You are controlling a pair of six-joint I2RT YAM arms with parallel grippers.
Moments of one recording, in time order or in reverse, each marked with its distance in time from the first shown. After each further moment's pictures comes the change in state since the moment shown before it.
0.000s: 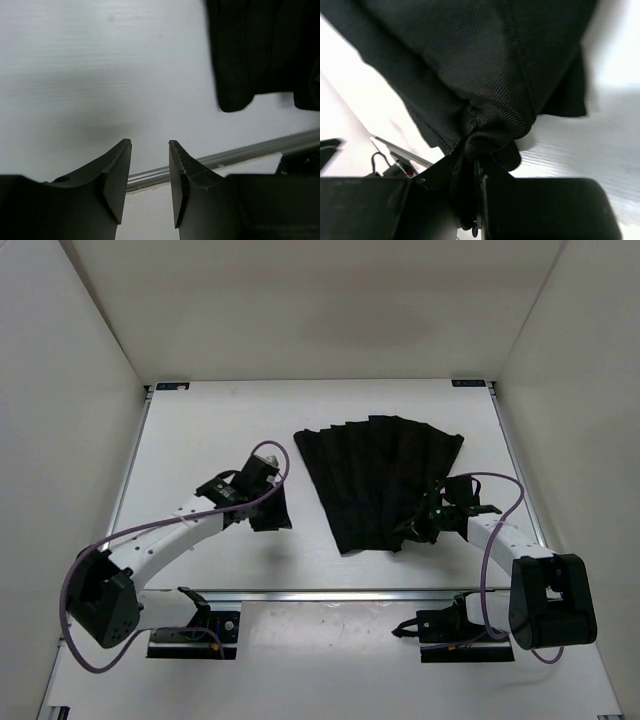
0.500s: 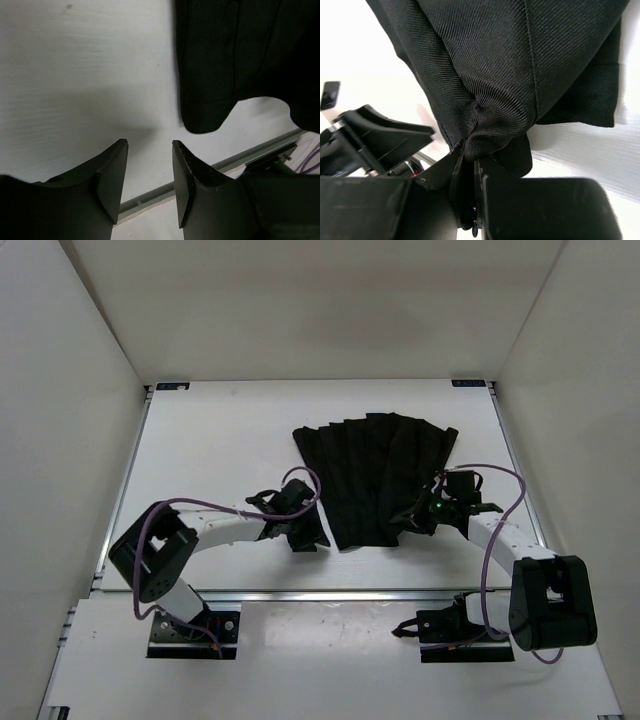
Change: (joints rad) left arm -0.176 0.309 -0.133 0.461 0.127 -0.324; right arm -0.002 -0.003 0.025 0.089 -0.050 -0.004
